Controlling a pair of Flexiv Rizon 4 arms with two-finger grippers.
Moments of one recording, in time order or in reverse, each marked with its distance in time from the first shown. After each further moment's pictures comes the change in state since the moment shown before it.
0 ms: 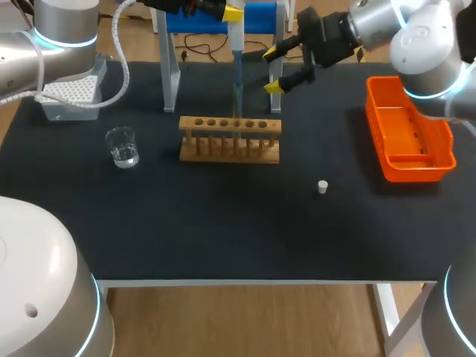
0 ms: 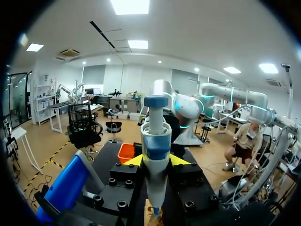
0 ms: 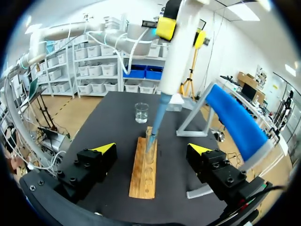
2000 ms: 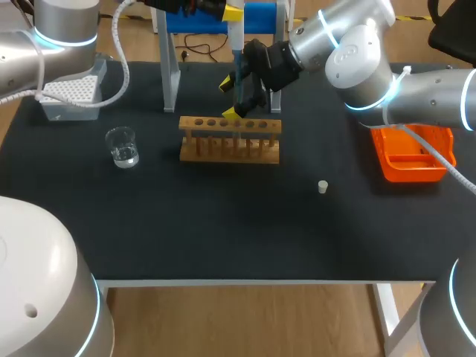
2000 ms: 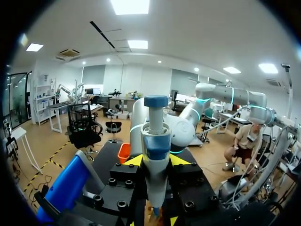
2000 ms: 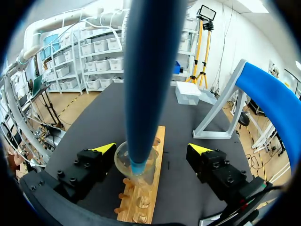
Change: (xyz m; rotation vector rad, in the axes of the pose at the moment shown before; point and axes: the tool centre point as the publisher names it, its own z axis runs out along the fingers) left arm -0.001 0.000 0.000 -0.001 0.003 0.000; right arm 0.003 -0.023 0.135 0.030 0.143 -0.005
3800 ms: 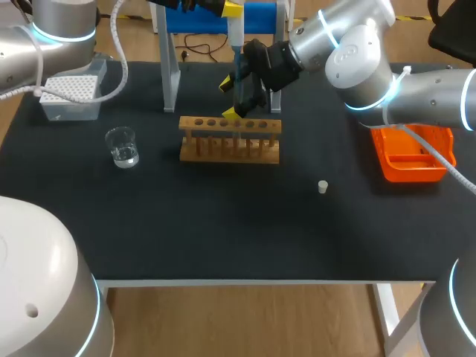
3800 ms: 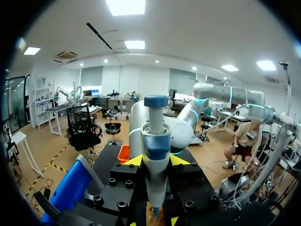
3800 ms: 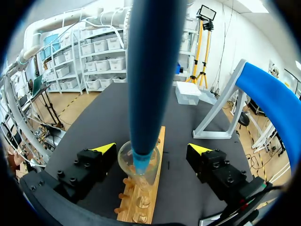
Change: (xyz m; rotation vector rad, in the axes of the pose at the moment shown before) left arm 0.002 -0.009 -0.002 -0.003 0.009 0.027; right arm 0.000 0.000 0.000 0.000 0.000 0.000
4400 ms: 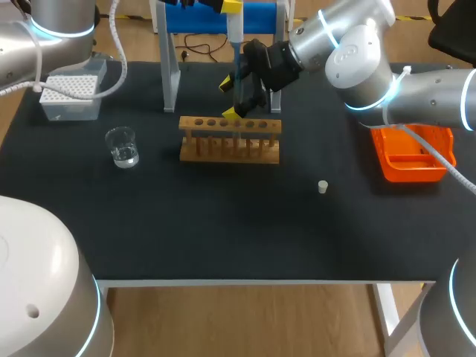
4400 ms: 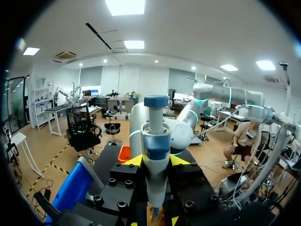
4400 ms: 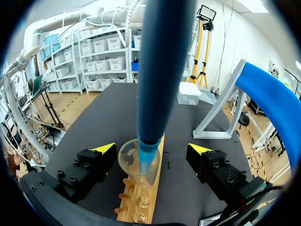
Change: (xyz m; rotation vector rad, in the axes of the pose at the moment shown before) left arm -0.002 -0.006 -0.003 -0.004 0.006 0.004; right arm 0.000 0.000 0.000 0.000 0.000 0.000
